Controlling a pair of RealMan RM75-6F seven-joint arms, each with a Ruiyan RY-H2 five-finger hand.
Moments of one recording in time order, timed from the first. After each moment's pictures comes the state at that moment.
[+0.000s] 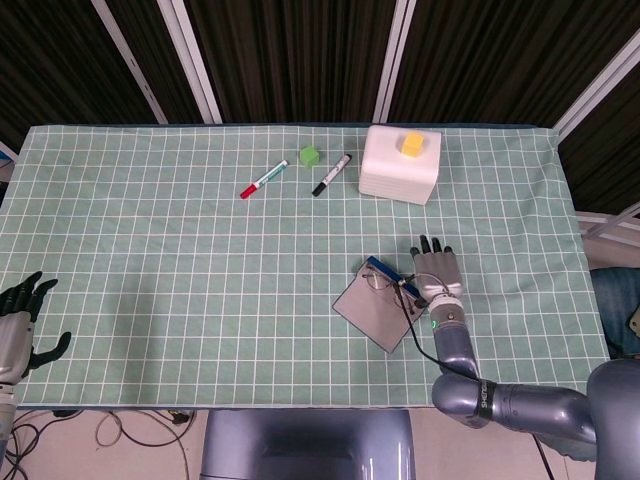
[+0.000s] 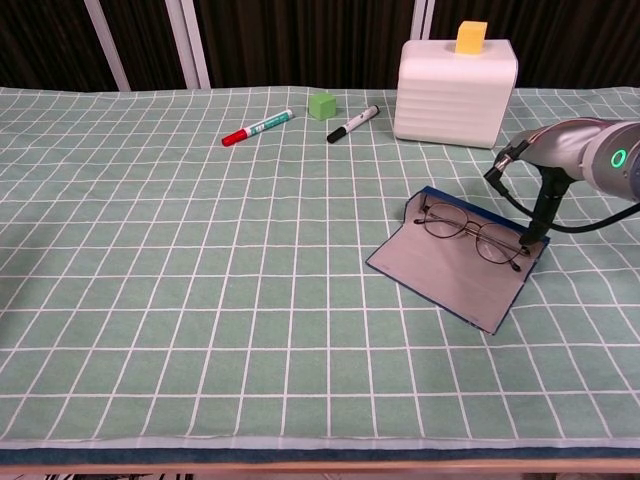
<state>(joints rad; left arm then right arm) -0.13 -1.08 -0.08 -1.81 1.23 1.35 0.12 0.95 -1.50 0.16 -1.62 -0.28 1.19 -0.90</state>
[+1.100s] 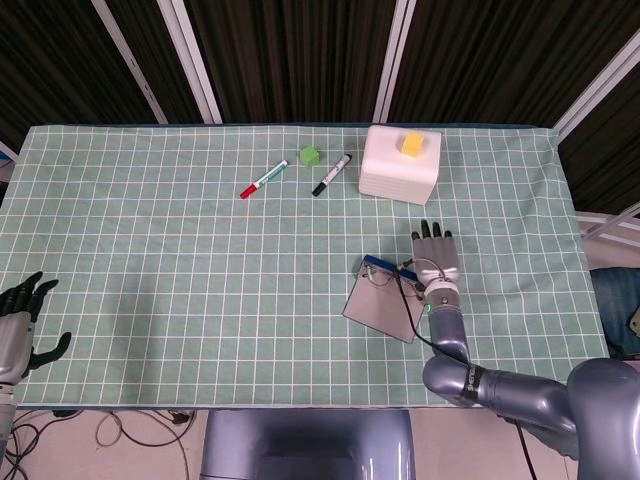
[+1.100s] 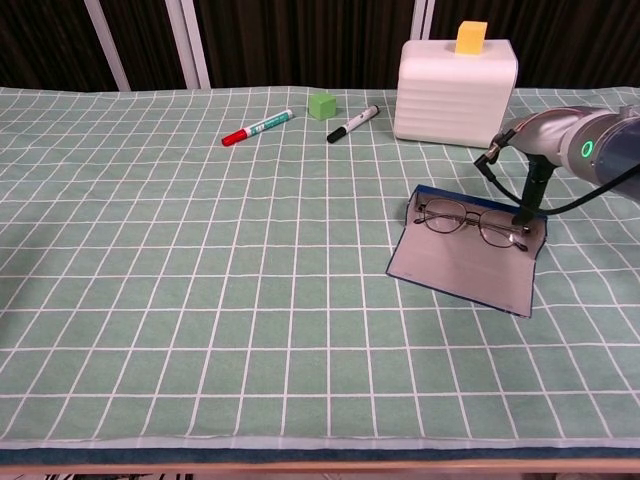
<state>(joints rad) -0.13 -1.07 -0.07 -1.81 1.23 1.34 0.12 0.97 -1.58 0.21 -1.42 -0.29 1.13 -0.95</state>
